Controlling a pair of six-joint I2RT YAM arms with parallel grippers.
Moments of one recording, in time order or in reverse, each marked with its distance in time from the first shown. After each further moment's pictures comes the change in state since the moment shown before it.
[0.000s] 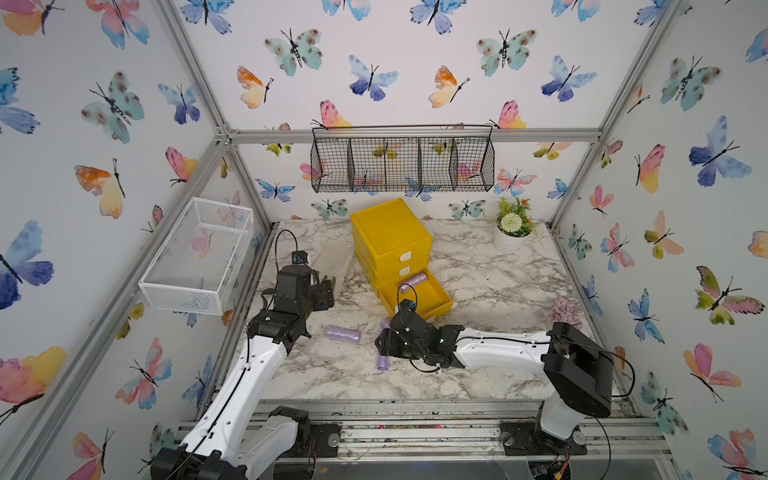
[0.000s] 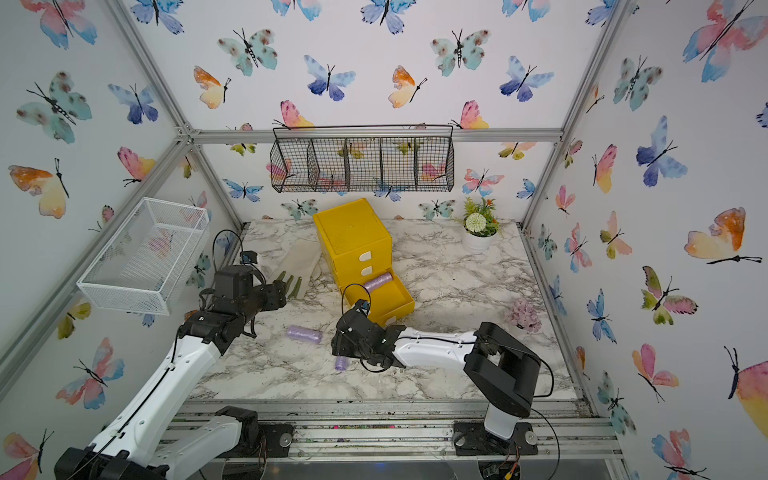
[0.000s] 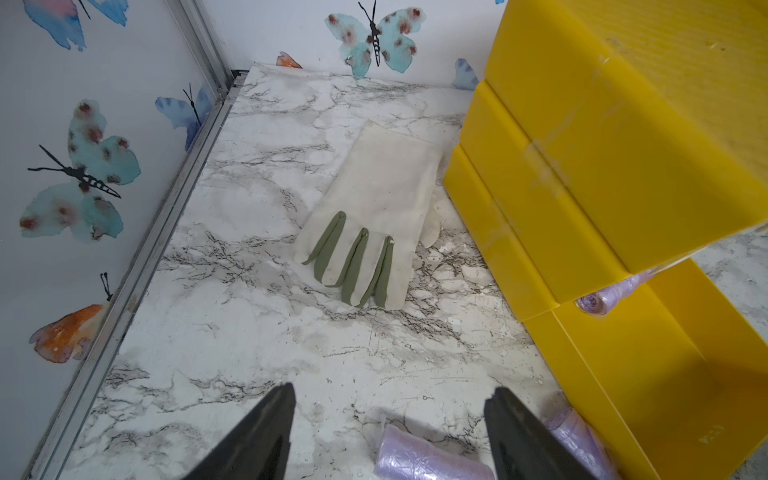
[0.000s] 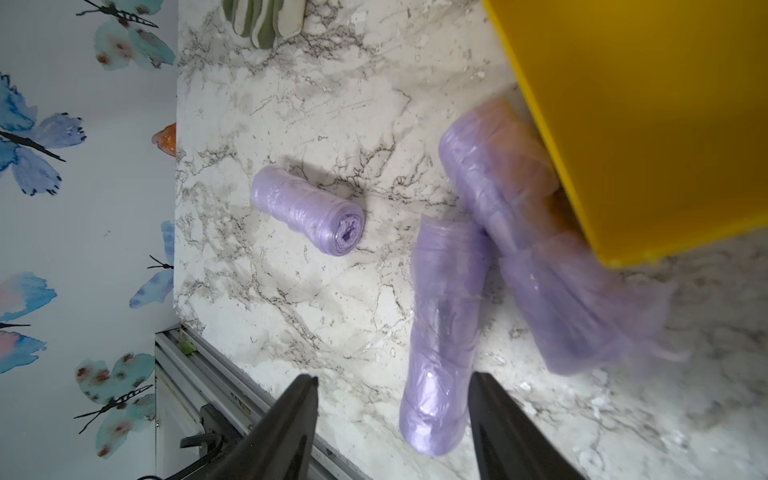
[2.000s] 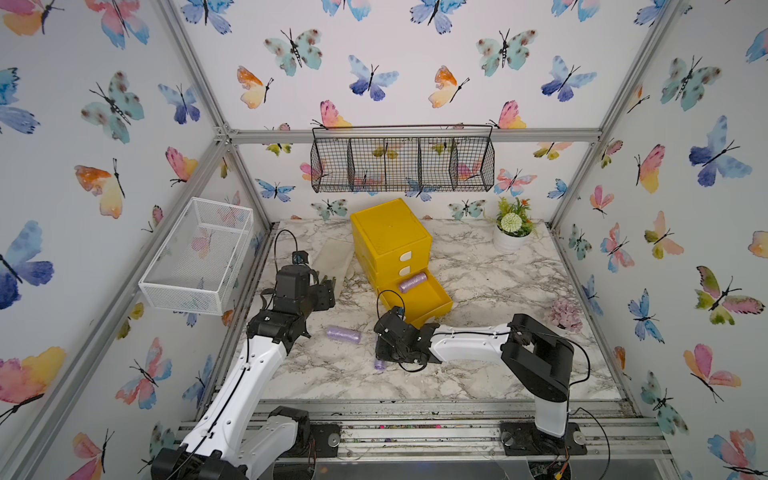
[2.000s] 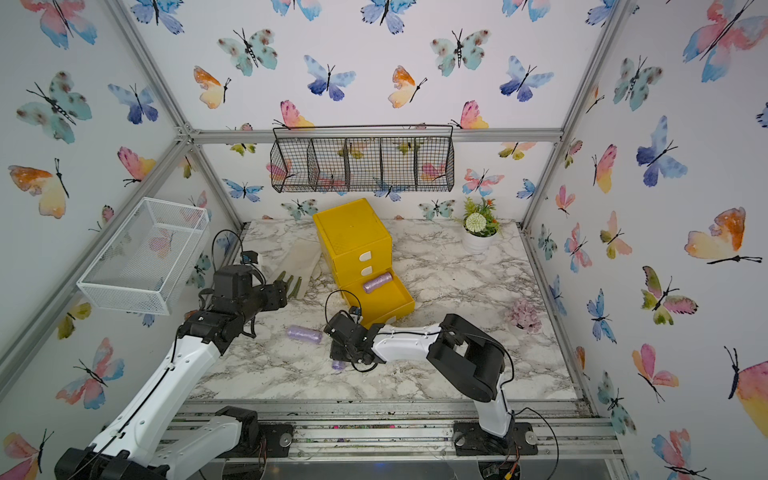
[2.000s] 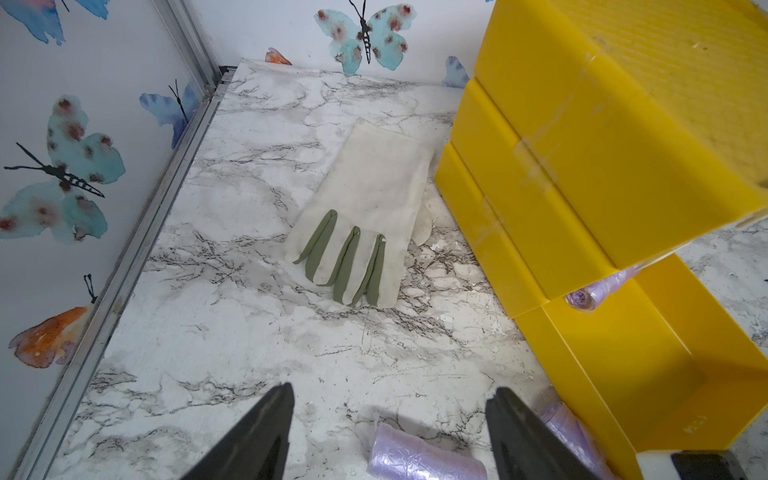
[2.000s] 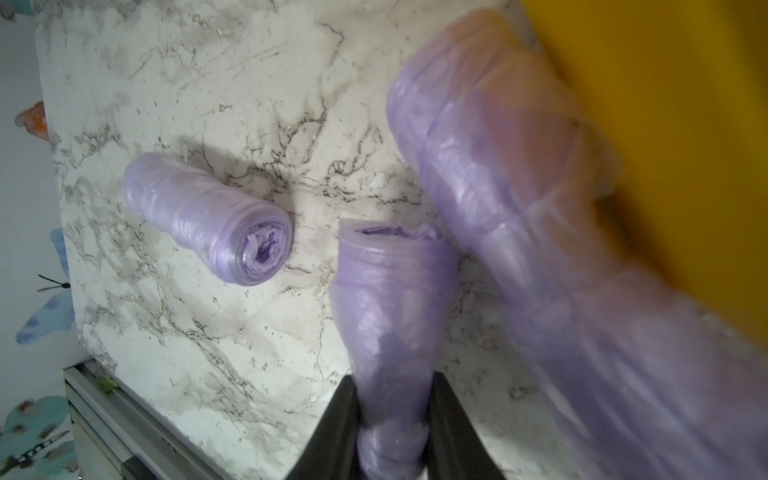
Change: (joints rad) left arm 0.006 0.000 0.000 0.000 0.030 0.000; right arm 0.002 0.187 0.123 -0.074 0.002 0.005
